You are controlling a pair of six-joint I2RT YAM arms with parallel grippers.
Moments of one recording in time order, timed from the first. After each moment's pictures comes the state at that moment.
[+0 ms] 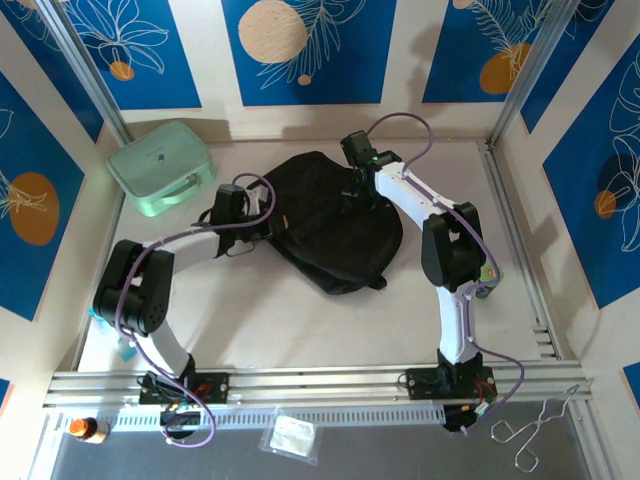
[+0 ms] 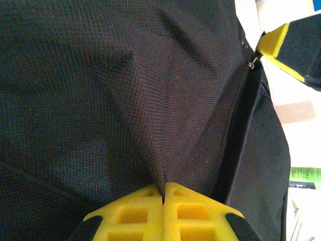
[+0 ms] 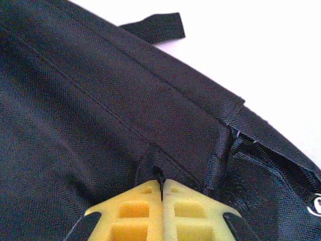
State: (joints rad) left arm -0.31 1.72 0.95 0.08 0.57 -0.61; right arm 0.42 2.09 1.80 -0.79 0.19 0.56
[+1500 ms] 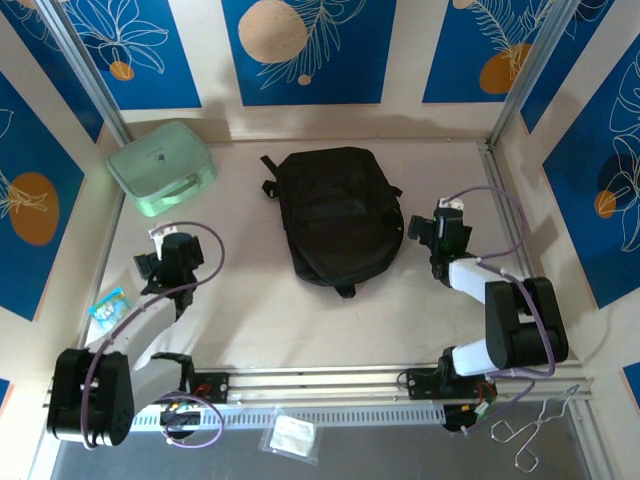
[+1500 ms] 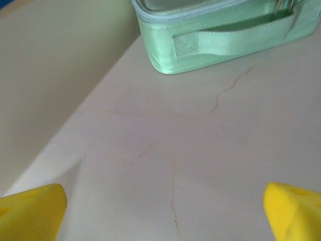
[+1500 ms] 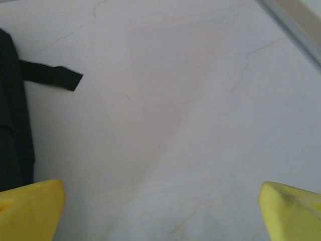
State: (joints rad) left arm -0.10 1.09 0.39 0.11 -0.59 -0.17; right arm 0.08 1.43 0.53 0.33 0.25 0.19
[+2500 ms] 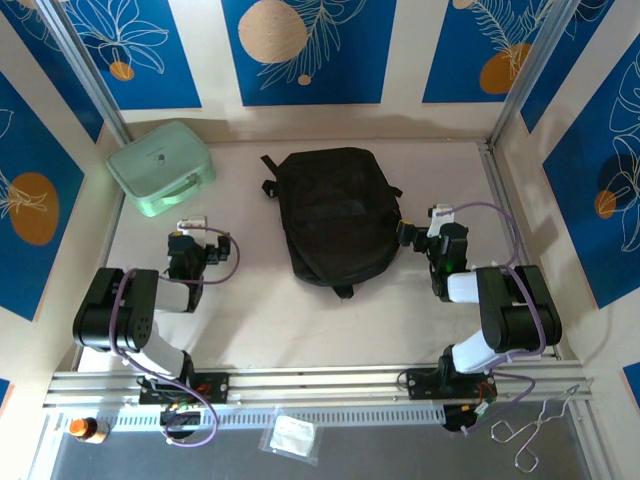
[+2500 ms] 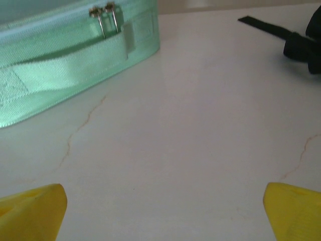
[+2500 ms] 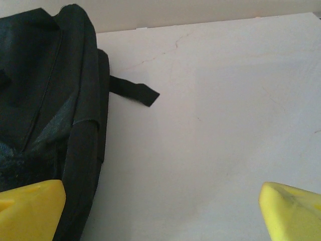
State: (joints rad) left arm -0.06 1.56 0.33 0.87 -0.09 0.02; right arm 0.03 1.52 0.38 0.77 -0.03 0.10
